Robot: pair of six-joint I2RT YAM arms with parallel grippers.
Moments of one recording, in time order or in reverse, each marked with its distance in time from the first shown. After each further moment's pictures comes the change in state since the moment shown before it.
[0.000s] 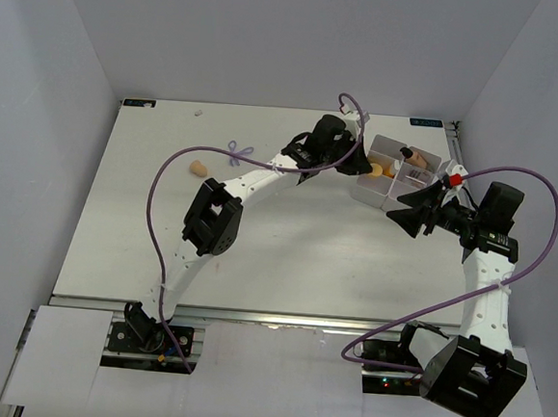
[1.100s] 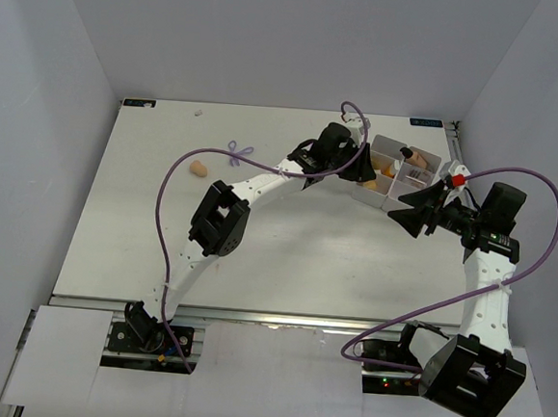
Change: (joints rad) left arm -0.019 0.072 0.048 -0.009 -0.078 -0.022; right arm -0.016 0.001 0.000 0.007 -0.023 0.004
